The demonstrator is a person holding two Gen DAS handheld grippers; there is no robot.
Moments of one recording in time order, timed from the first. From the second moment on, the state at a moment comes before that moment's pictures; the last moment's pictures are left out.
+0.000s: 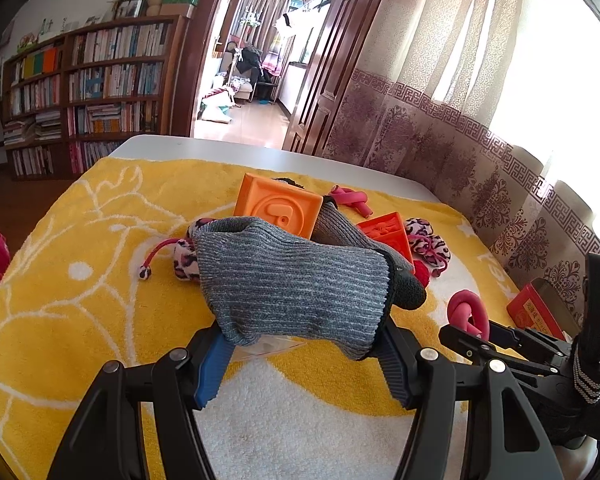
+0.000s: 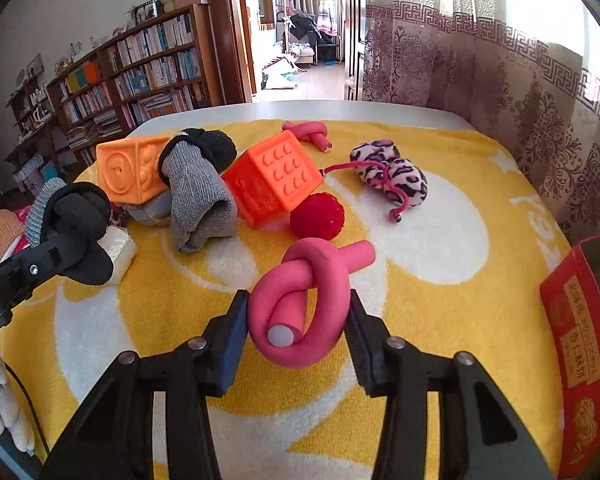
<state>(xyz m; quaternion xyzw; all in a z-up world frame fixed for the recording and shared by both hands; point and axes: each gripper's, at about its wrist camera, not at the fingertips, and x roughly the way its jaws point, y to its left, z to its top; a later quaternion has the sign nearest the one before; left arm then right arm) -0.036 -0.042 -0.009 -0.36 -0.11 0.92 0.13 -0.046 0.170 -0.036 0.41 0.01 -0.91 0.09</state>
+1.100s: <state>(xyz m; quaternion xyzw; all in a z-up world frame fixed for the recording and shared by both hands) -0.019 0.203 0.055 -0.36 0.02 0.87 0.34 0.100 0.419 0.013 0.30 -0.11 -0.94 -0.13</state>
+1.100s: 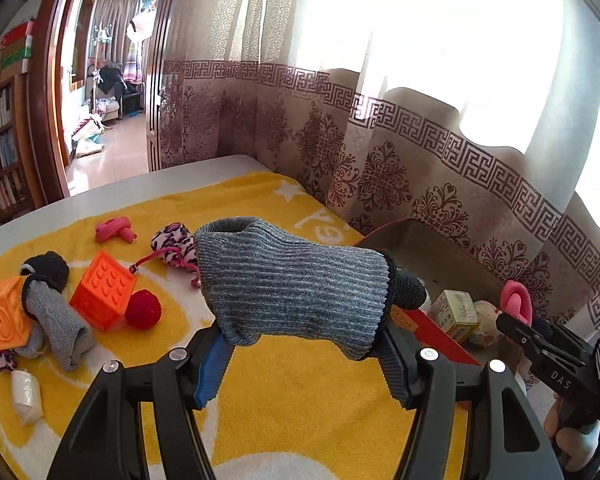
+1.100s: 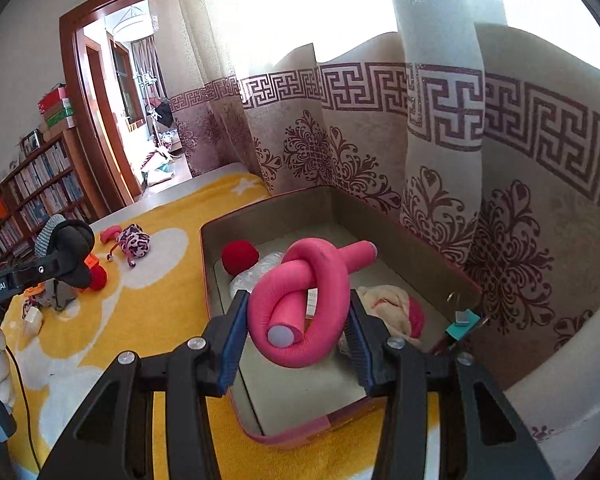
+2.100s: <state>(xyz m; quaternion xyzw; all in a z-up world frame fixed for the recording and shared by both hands) -0.032 0.315 0.050 -0.38 0.02 0.82 0.43 0.107 0.415 0.004 0.29 -0.13 -0.94 -0.13</state>
